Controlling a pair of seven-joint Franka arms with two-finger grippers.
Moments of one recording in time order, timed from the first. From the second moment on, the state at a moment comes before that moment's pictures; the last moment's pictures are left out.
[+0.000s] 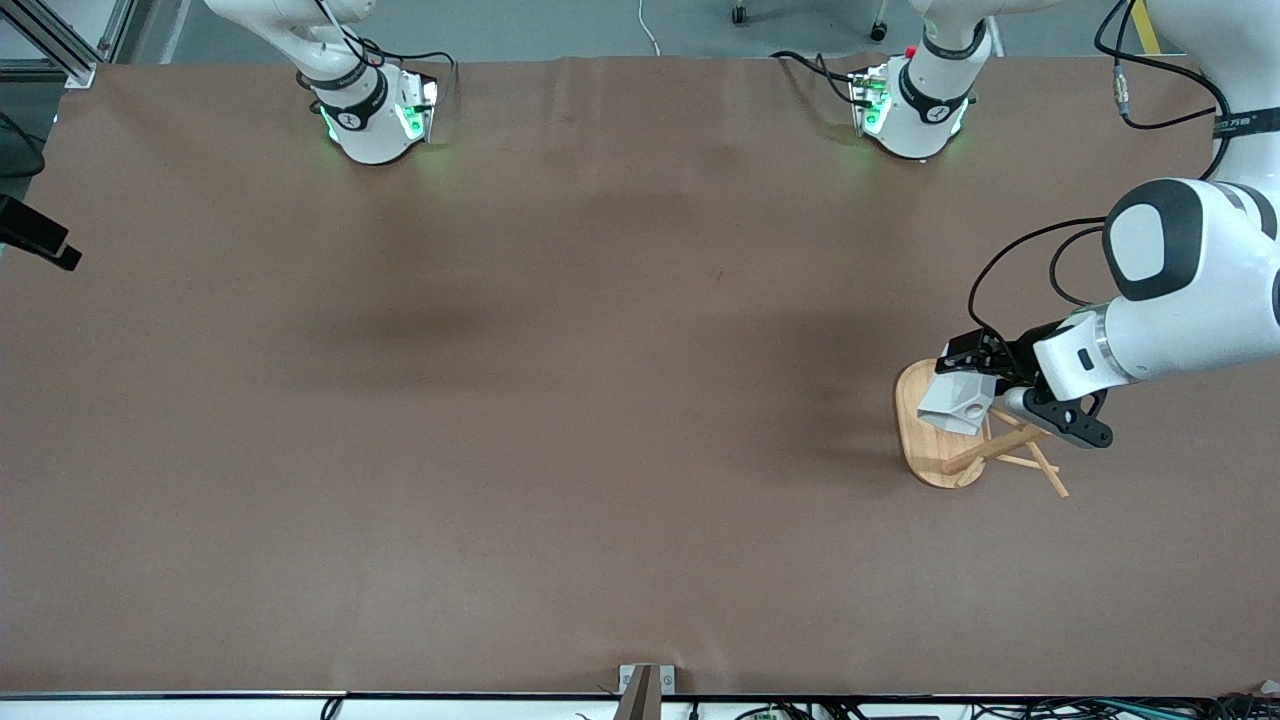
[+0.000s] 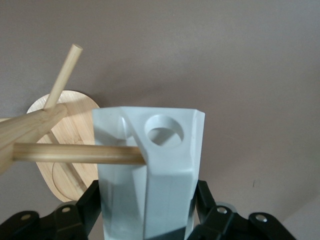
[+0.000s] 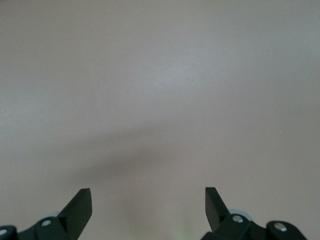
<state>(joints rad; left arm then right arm) 0.09 0.28 -0.15 -1.78 -0.33 1.94 0.44 -0.03 -0.01 -0.09 -1.51 -0.04 1.51 0.08</state>
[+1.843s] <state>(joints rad) 0.11 0.07 -0.14 -1.54 -0.13 1.64 0.19 -0.04 -0.01 -0.09 -1.51 -0.04 1.51 0.08</state>
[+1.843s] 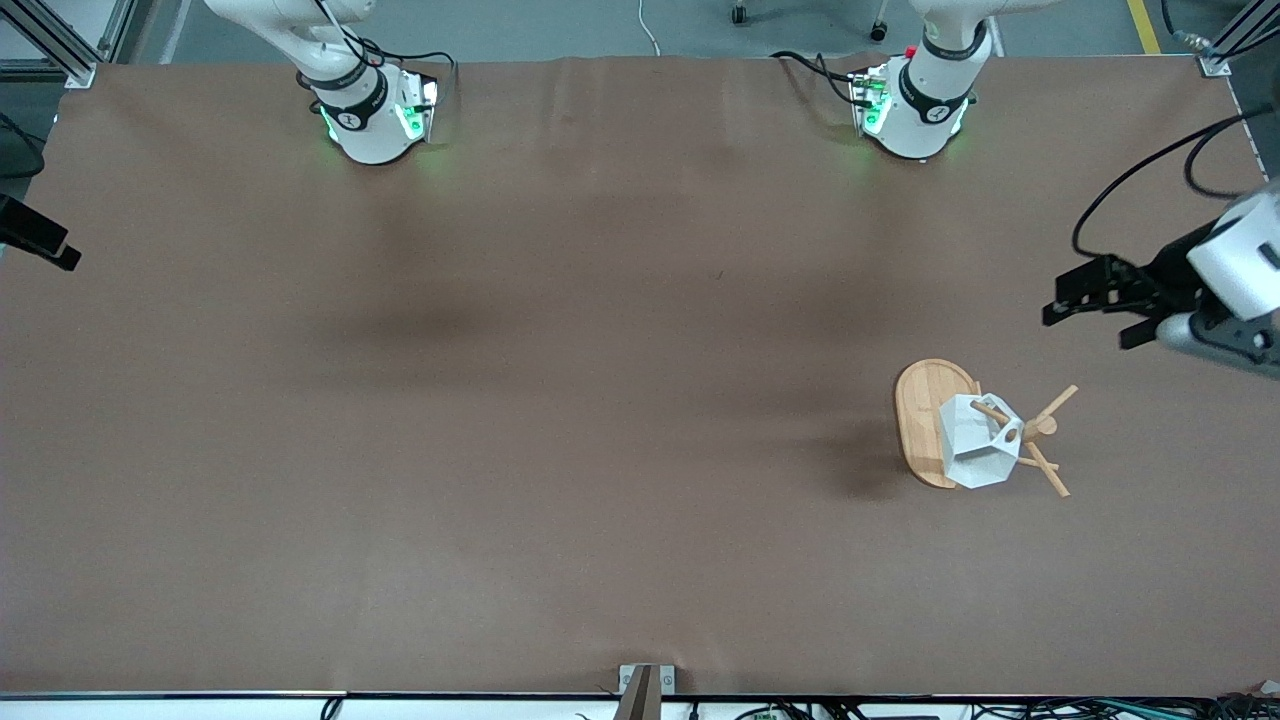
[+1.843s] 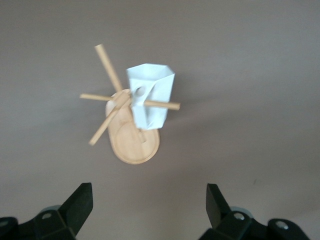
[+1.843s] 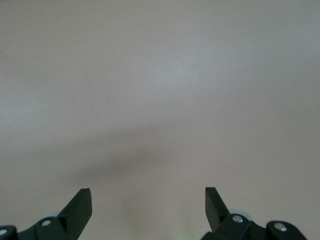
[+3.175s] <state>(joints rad) -0.02 -0.09 -0.05 -1.57 0.00 1.49 0.08 -0.04 -0.01 -0.09 -1.51 -0.04 1.51 0.08</state>
